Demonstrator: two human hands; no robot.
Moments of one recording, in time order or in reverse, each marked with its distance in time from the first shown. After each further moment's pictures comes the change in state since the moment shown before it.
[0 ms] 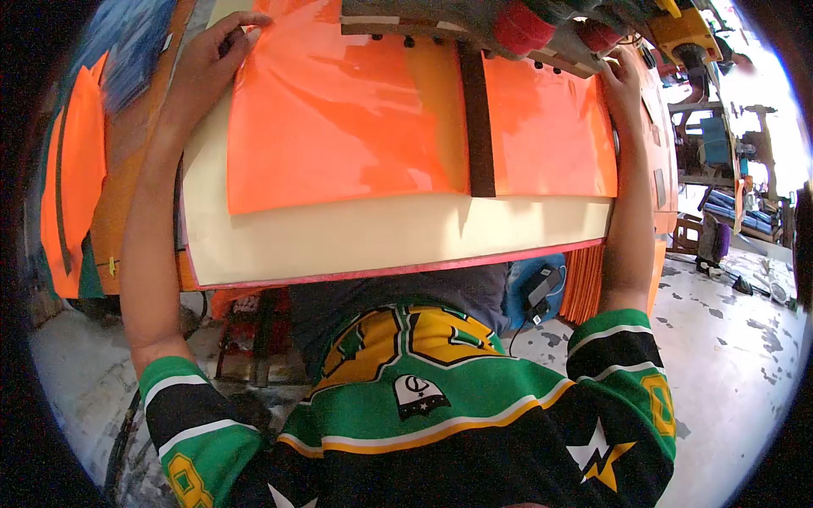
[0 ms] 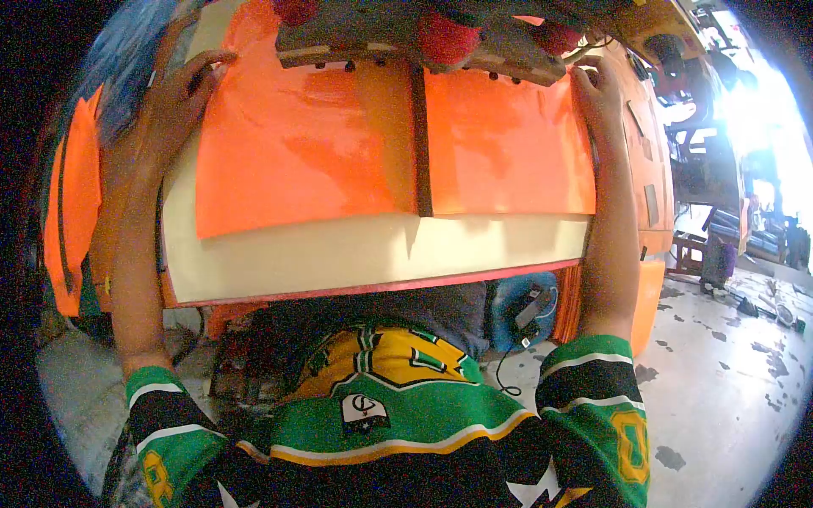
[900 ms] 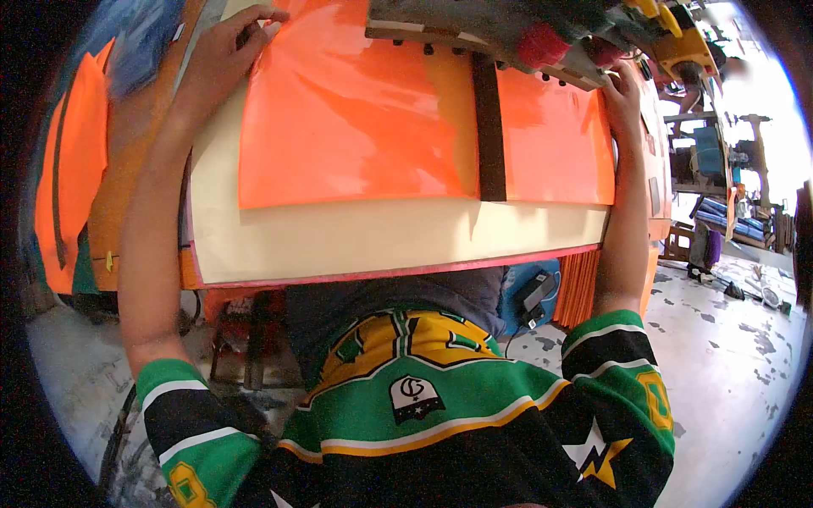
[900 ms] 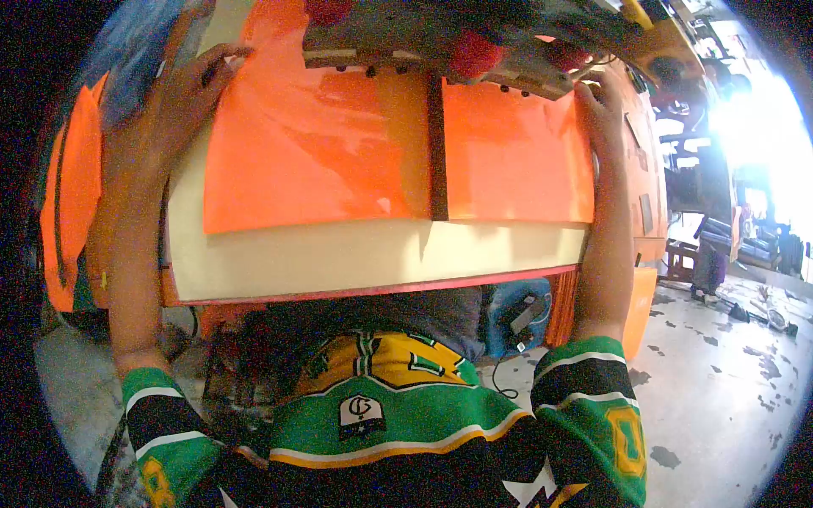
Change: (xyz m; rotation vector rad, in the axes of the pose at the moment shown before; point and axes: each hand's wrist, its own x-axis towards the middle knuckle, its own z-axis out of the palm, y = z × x) left_hand 0.004 0.015 0.002 0.120 -0.018 -0.047; right_hand 0.009 0.020 -0.027 -0.036 -0.186 -0.108
